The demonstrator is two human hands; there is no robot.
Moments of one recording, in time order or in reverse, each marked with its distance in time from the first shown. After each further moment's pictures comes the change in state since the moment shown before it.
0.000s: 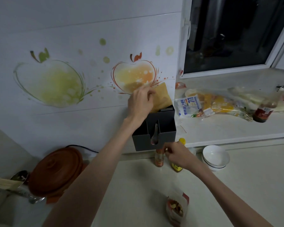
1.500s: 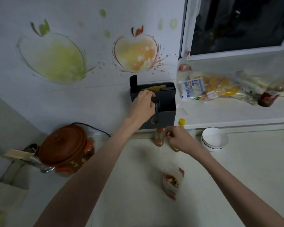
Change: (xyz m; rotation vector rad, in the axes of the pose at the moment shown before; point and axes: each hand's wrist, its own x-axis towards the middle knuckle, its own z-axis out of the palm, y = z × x) left_hand -0.078 -0.014 0.022 0.102 -0.284 -0.040; right_hand -0.034 -0.002 -0.002 0.030 0.018 -0.007
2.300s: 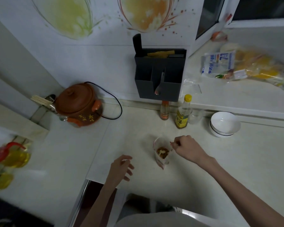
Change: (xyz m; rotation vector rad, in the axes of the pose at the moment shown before) left_hand -0.309 0.021 0.094 -0.746 -0.095 -1.222; right_hand -0.066 0.105 0.036 -0.095 -0.342 0.035
